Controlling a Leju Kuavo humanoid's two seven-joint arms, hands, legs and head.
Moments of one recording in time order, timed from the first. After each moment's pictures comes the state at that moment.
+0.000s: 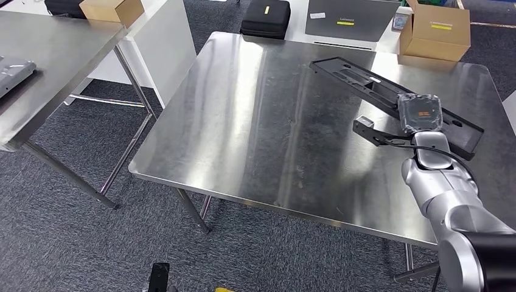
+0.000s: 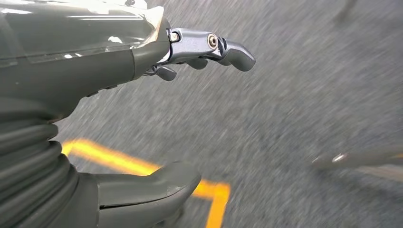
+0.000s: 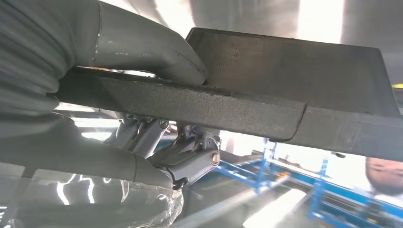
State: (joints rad) left arm -0.18 -0.21 0.24 -0.26 -0.15 0.64 -0.53; right arm -1.03 -0.20 0.22 -0.30 1.49 -0.60 0.06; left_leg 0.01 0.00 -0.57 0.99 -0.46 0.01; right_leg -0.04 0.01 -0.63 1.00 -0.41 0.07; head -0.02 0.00
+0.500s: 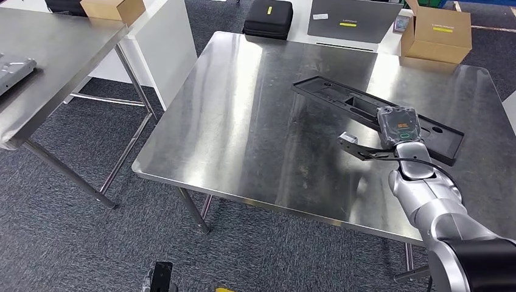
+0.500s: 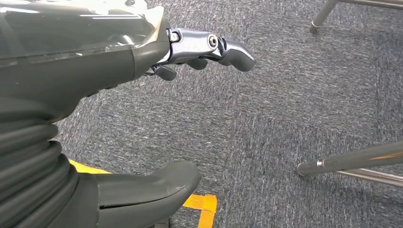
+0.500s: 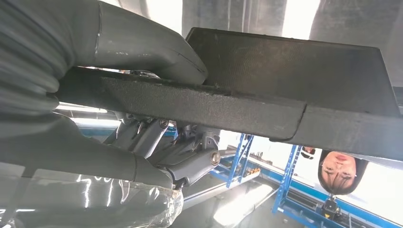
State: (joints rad) left arm -0.18 -0.21 0.24 -0.26 -0.17 0.66 -0.57; right arm -0.99 -0.17 0.30 -0.30 1.49 -0.62 0.06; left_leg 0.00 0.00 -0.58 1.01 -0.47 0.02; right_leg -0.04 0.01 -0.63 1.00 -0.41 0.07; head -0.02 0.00
